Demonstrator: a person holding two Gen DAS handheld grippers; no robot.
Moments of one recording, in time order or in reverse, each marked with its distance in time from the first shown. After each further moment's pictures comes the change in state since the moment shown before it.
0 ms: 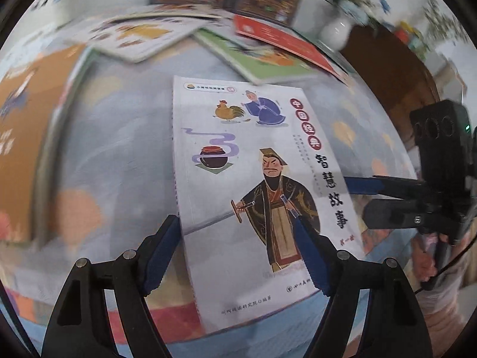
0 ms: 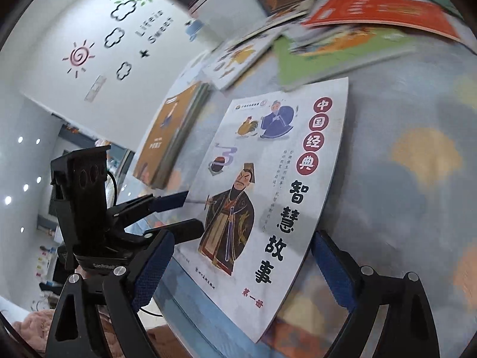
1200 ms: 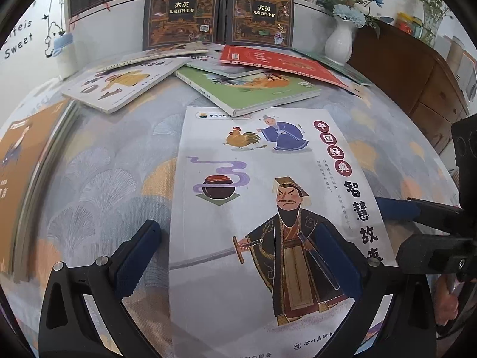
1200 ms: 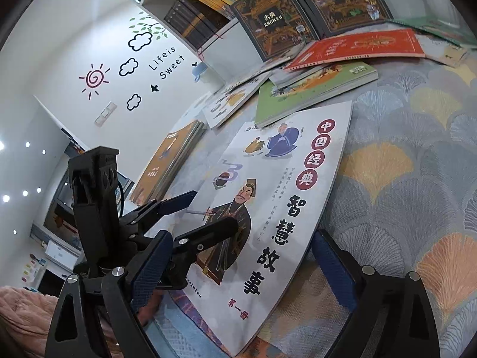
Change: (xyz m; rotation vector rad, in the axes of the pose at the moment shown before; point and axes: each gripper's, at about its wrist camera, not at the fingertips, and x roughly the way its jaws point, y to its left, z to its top) left arm 0.037 -0.042 0.008 0.078 -0.204 0.192; right arm -0.019 -0.027 -0.024 -0.083 -0.239 0.007
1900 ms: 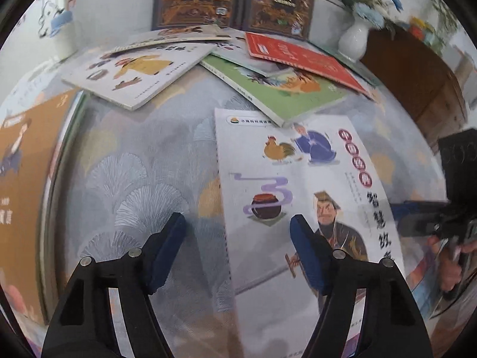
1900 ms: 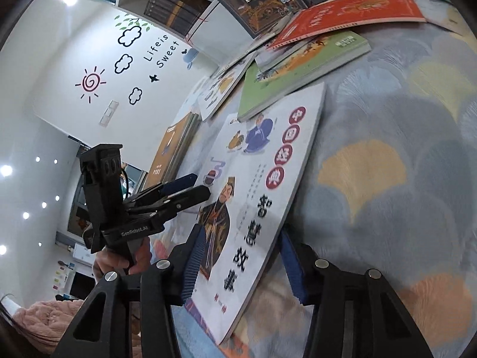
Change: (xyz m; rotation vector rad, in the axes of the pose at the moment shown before) left arm 0.004 0.052 0.029 -0.059 0.116 -0.065; right arm 0.012 -0.040 0.032 0.120 0.152 0.106
